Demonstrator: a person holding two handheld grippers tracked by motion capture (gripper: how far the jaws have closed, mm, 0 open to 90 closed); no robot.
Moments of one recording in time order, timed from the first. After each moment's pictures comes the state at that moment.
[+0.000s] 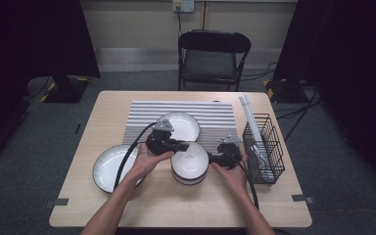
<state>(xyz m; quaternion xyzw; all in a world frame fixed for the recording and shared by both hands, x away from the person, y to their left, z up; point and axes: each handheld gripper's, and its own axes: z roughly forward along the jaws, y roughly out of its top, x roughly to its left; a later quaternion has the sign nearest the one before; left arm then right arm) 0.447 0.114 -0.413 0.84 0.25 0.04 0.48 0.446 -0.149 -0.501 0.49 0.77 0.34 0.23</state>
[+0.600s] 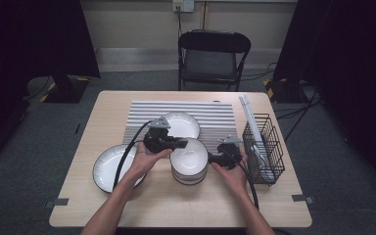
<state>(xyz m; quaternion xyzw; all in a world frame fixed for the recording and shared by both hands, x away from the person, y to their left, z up) 0.447 0.121 -0.405 0.83 0.26 0.04 0.50 0.446 -0.148 -0.501 0.49 0.77 0.34 0.23</state>
